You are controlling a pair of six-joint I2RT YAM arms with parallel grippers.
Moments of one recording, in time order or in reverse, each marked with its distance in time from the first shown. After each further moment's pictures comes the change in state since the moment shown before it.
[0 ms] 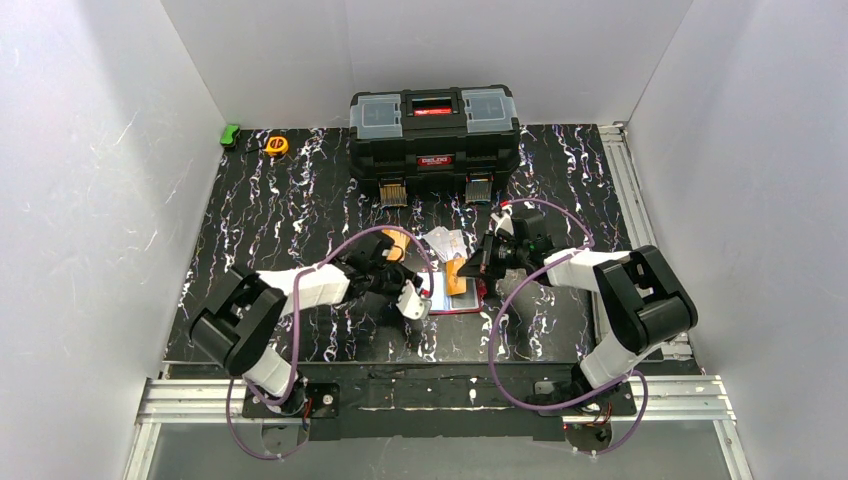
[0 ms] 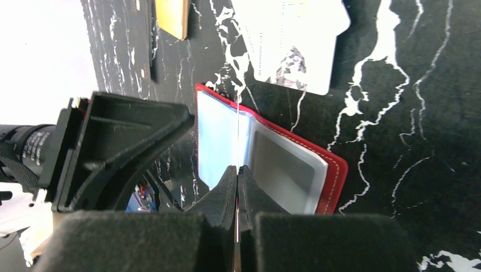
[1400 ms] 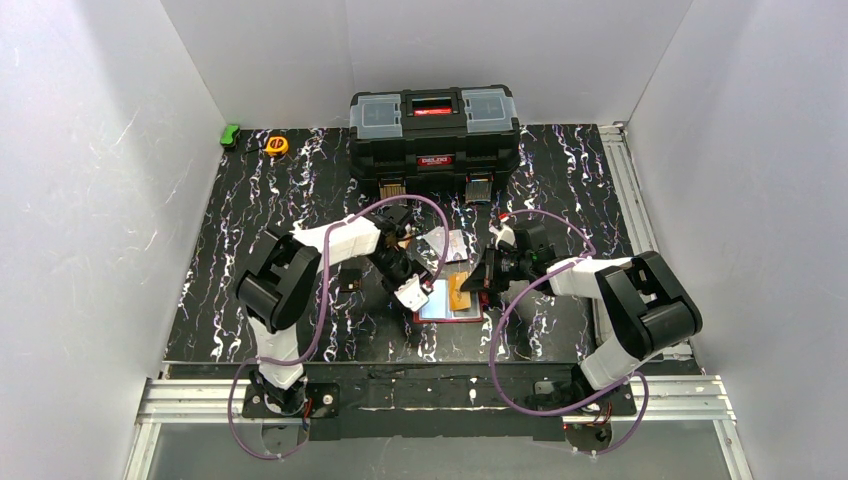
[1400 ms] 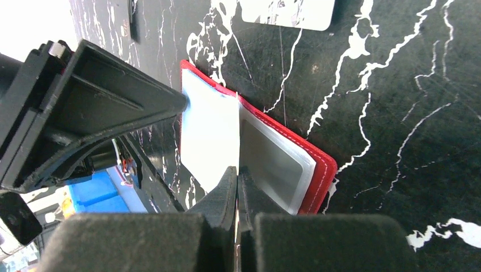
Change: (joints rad) left arm 0.045 0.350 0.515 -0.786 0.174 0.486; right arm 0.011 -0.026 -0.083 -0.010 -0.027 -0.076
